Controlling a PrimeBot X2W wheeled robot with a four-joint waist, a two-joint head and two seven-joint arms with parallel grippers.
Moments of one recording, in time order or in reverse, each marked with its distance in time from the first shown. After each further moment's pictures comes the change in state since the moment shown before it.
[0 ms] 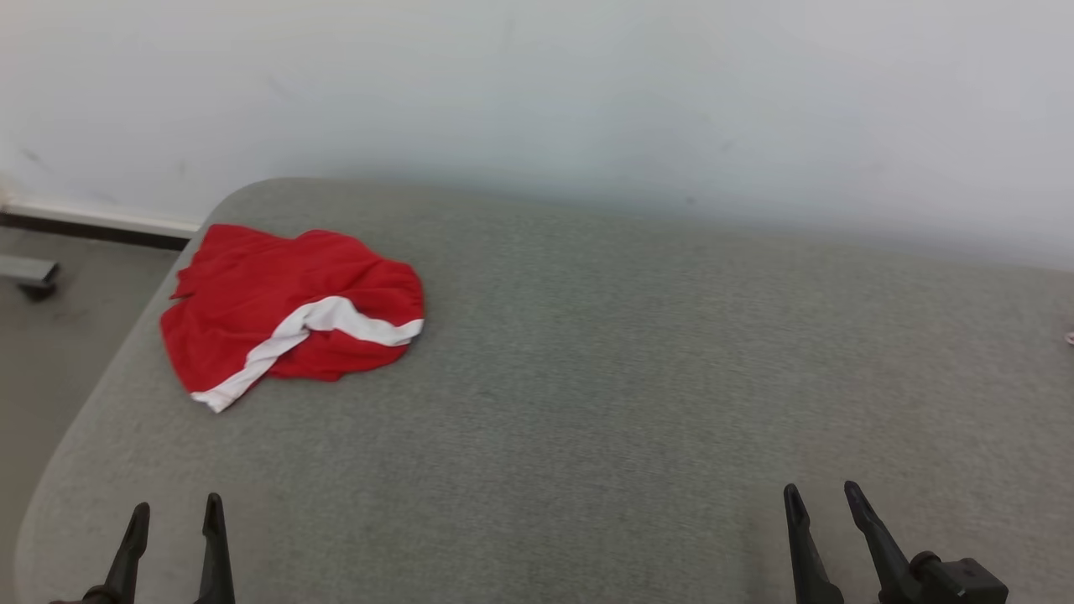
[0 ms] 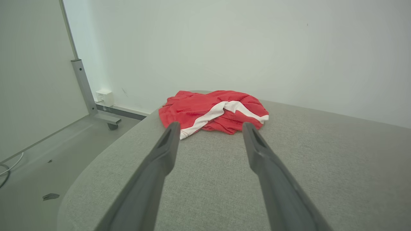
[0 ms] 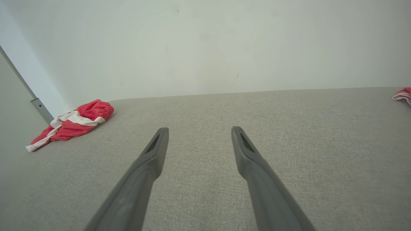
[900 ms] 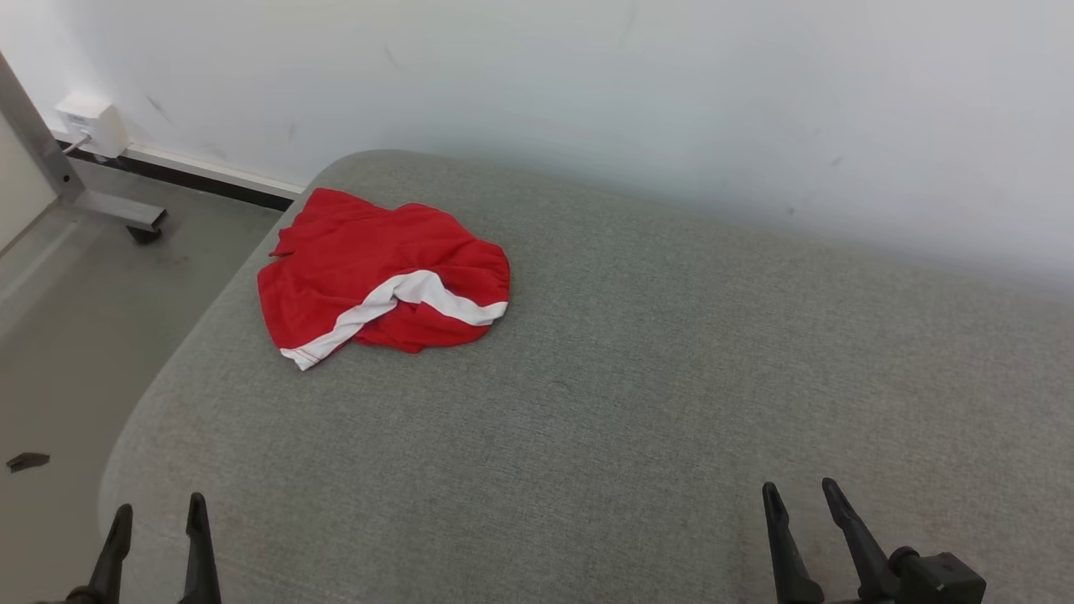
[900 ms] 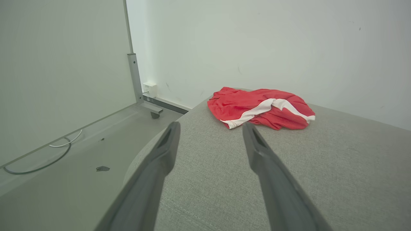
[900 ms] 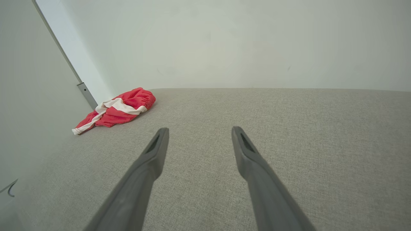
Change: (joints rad) left arm -0.004 -0.002 0.030 0.010 -0.002 0.005 0.000; right arm -0.020 0.013 0.035 0.019 0.004 0.000 0.001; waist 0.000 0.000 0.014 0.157
